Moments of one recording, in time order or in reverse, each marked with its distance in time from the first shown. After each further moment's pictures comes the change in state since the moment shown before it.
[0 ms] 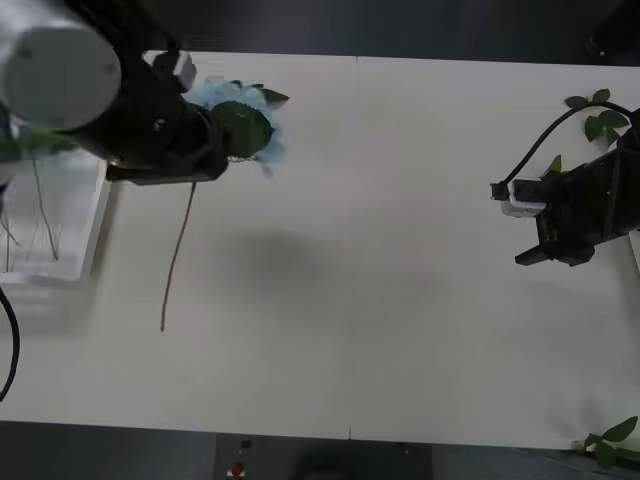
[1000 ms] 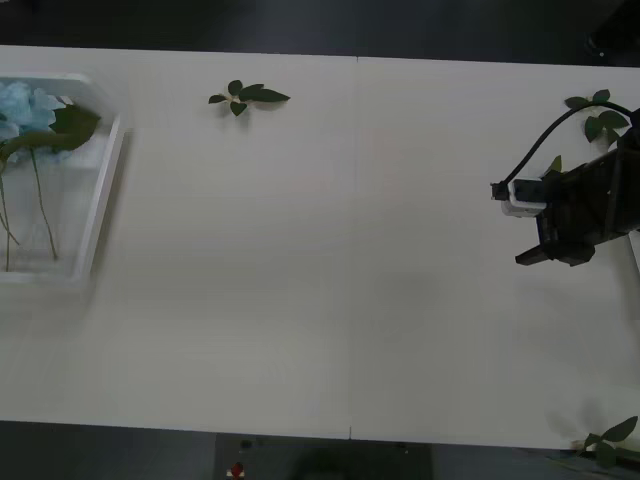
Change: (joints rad) right arm 0.000 0.000 0.000 0.001 0.000 0.000 0.000; left arm 0.490 0.535 0.568 0.479 0.234 -0.662 -0.448
